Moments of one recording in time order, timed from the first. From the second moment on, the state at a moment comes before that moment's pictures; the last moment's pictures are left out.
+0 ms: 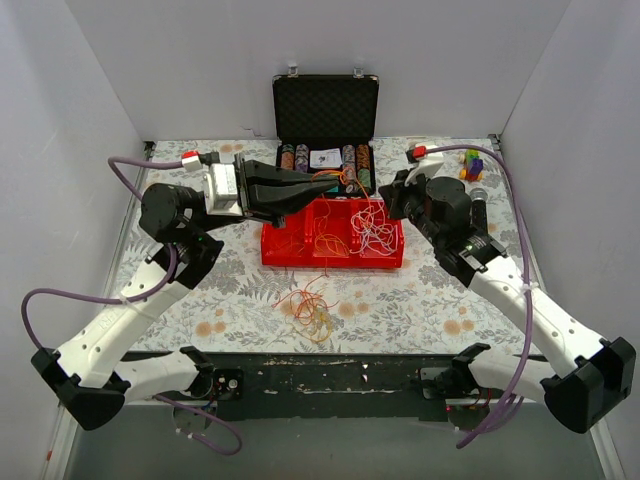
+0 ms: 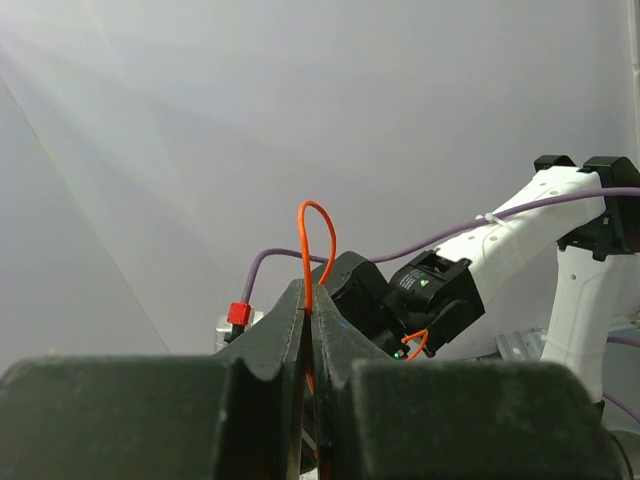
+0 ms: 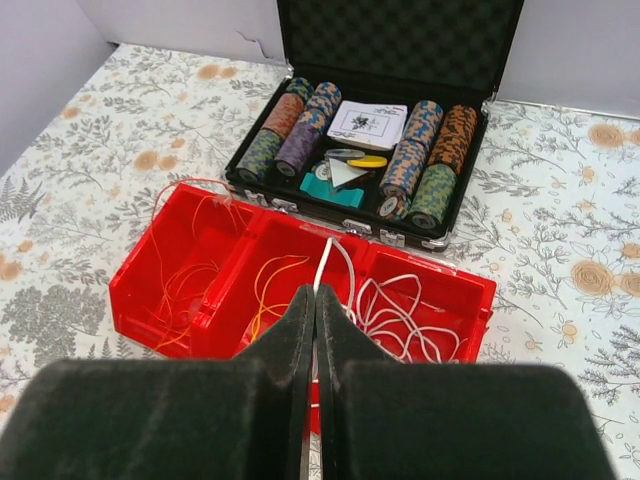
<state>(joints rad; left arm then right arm) -0.72 1.10 1.29 0.51 0.75 -0.10 0.62 1.09 1.01 -0.09 0.14 0.20</state>
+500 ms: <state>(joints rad) -0.71 1.07 1.25 0.55 0.75 -0.09 0.50 1.14 0.96 -0.06 0.09 0.22</state>
